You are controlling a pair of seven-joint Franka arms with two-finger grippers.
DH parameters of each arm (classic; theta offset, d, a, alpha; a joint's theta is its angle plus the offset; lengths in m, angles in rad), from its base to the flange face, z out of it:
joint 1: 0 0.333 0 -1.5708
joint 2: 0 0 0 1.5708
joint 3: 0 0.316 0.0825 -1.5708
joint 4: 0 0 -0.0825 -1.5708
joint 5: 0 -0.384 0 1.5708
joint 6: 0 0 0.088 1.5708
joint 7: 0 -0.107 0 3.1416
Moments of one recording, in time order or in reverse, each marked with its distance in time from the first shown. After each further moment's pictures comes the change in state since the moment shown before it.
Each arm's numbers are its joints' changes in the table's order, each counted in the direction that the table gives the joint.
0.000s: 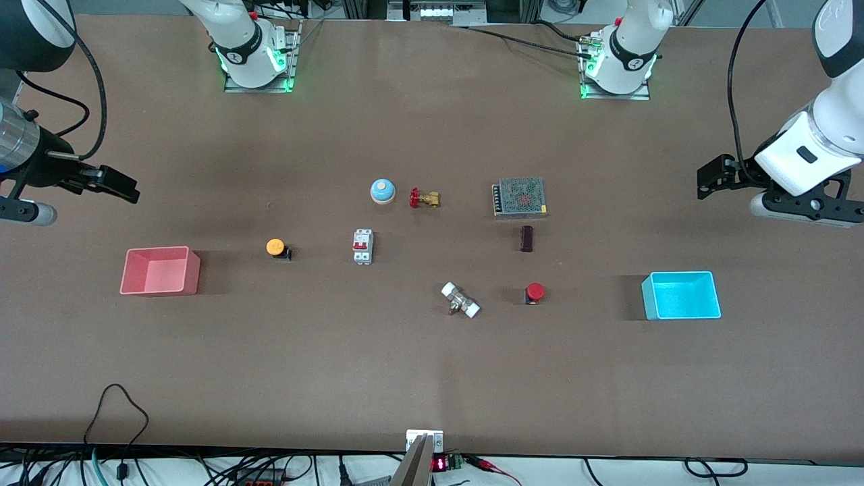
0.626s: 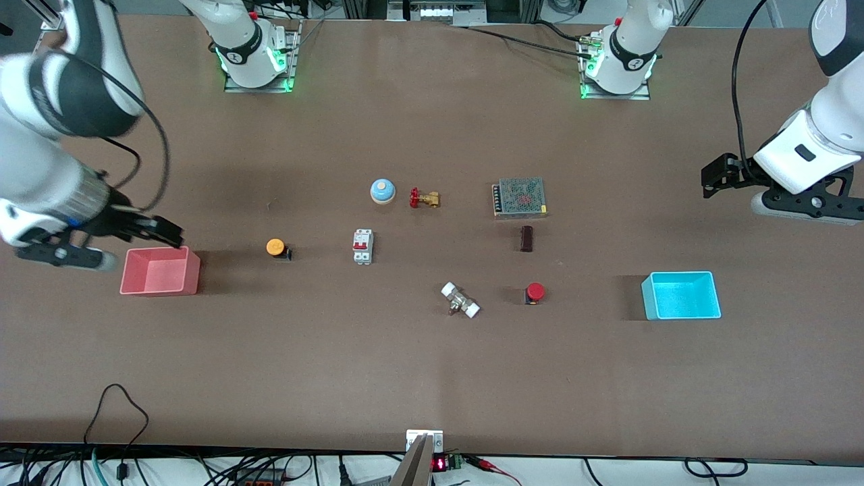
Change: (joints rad) left arm -0.004 -0.008 -0.001 0.010 -0.047 0.000 0.002; right arm -0.001 0.067 0.027 0.047 0.000 -0.168 -0.026
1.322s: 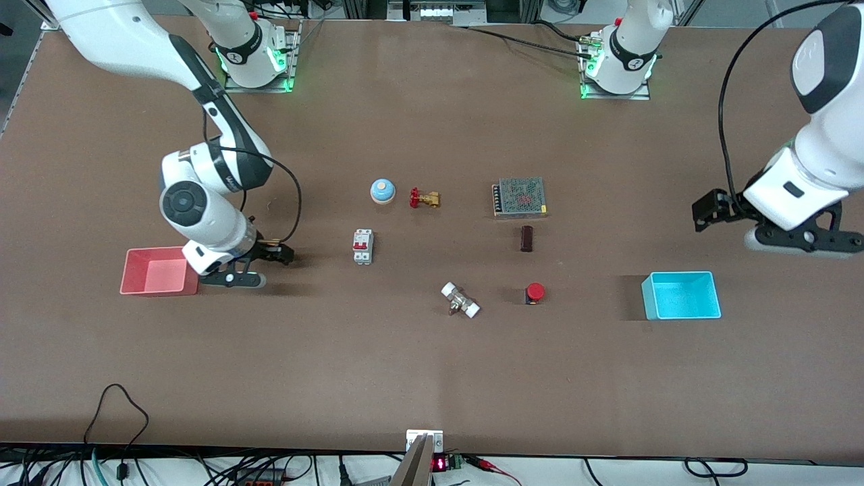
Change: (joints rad) left arm -0.013 0.044 0.004 0.009 -0.004 -0.109 0.057; right arm 0.017 0.273 0.170 0.291 0.185 -0.571 -0.219
